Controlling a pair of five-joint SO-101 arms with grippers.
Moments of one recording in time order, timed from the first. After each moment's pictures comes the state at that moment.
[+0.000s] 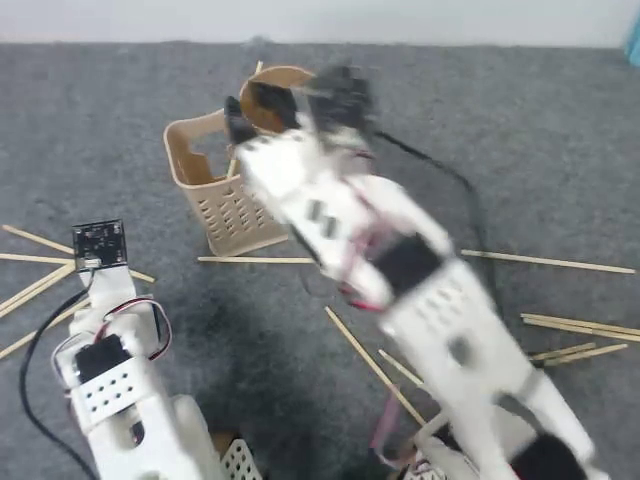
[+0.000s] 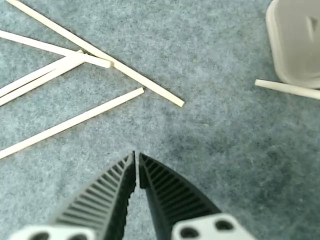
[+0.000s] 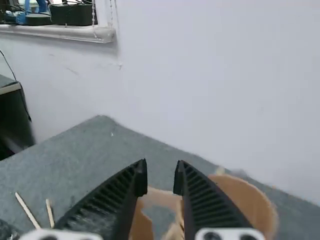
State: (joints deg) left arm -36.5 -60.6 79.5 54.0 -13.1; right arm -41.1 -30.2 15.4 30.5 -5.1
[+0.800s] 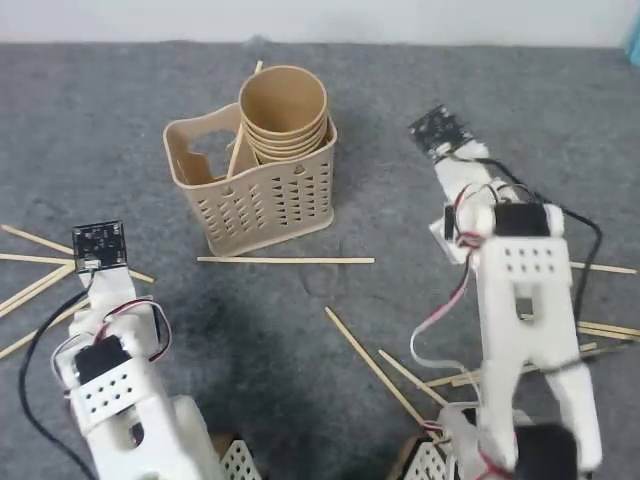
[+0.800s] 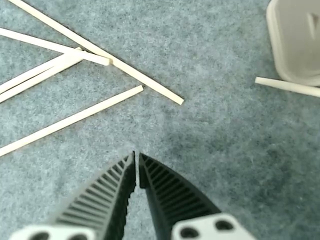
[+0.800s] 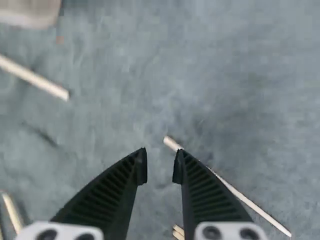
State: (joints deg) left arm -36.5 -60.6 79.8 54.0 -13.1; right arm -4.5 -21.3 27.1 68.0 35.0
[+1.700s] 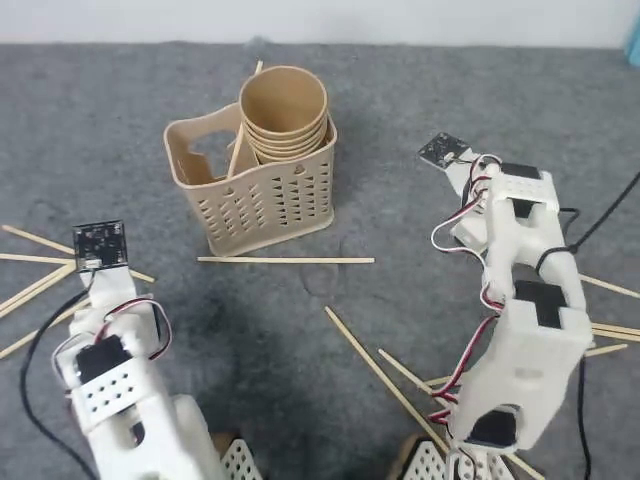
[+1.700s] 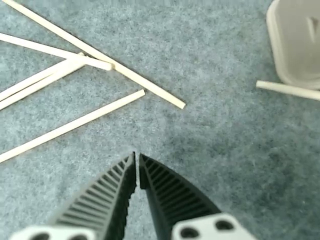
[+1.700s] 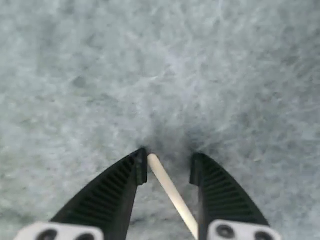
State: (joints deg) left arm -36.5 -60.6 80.0 53.0 -13.1; right arm 5.5 26.8 4.2 60.0 50.9
